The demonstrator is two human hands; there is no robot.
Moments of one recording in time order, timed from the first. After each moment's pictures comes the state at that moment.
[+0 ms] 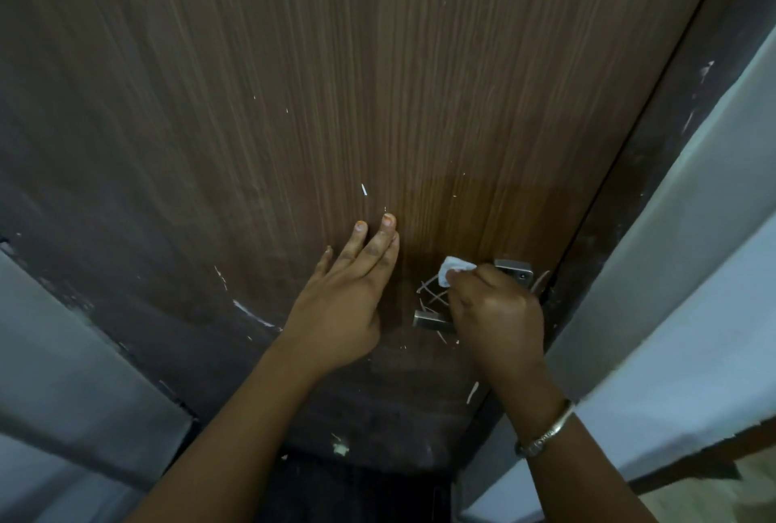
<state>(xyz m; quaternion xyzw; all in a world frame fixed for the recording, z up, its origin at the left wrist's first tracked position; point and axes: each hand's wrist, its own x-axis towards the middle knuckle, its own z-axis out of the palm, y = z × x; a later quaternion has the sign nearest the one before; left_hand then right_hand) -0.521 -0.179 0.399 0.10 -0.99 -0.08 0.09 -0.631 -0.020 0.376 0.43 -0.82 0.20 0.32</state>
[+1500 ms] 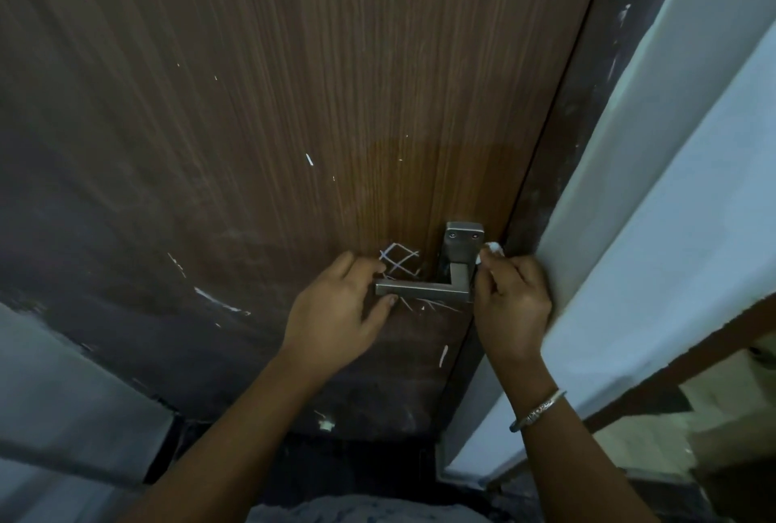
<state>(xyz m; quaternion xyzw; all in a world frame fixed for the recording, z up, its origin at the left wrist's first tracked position) -0.523 -0.135 0.369 0.08 -0.94 -0.21 0.25 -0.653 0.021 0.327 0.25 -0.79 0.39 0.39</state>
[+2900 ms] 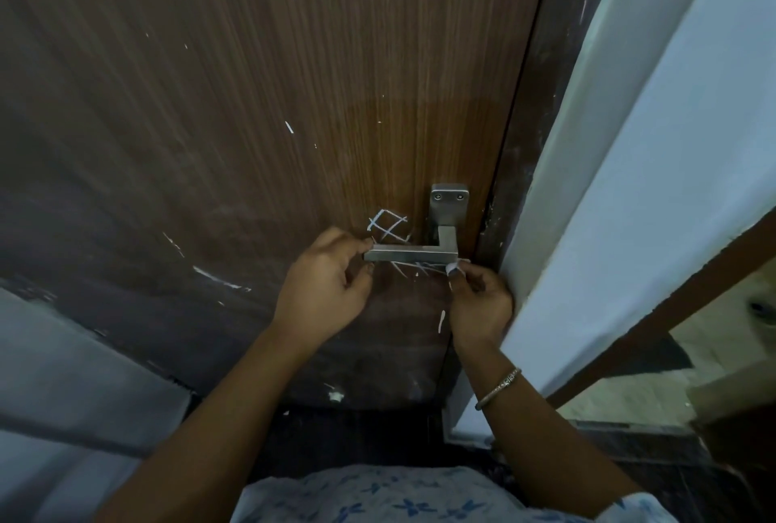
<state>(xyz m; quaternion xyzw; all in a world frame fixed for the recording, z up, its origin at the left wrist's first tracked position) -0.520 -0.133 0.364 0.08 -0.92 -0.28 0.27 -0.629 0.009 0.265 -0.05 -0.72 0.69 0.04</state>
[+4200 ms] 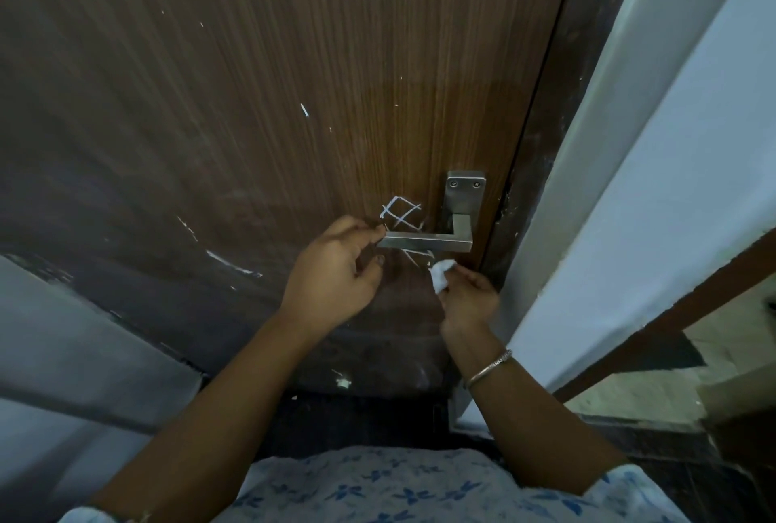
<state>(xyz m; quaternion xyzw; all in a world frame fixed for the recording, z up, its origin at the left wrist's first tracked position) -0.515 -0.134 0.364 0.08 -0.93 -0.28 0.25 -0.633 -0.018 0.250 -0.22 -0.53 0.80 -0.17</state>
